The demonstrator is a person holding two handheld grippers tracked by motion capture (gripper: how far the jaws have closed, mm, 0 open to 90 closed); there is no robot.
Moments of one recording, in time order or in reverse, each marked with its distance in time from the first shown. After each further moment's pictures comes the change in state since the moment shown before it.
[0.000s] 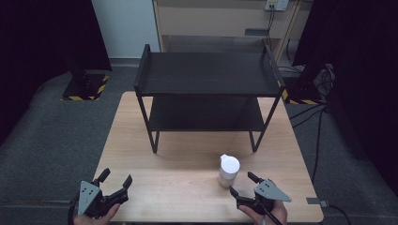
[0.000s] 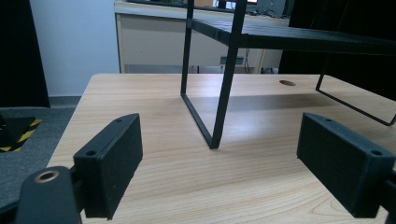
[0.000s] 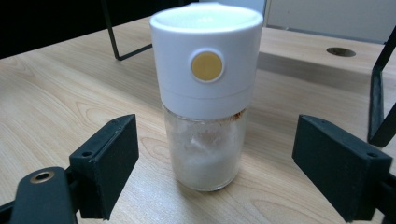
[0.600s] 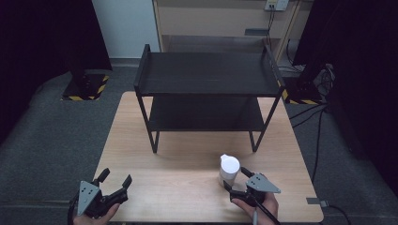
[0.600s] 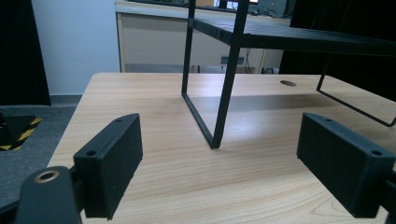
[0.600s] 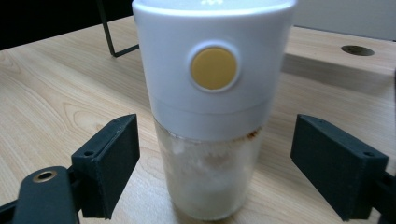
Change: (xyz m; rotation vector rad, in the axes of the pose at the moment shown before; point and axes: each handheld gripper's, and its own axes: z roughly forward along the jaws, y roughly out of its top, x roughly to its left) left arm 0.001 0.000 0.000 0.001 0.002 -0.004; right arm -0.002 0.001 0.032 0.011 0.015 -0.017
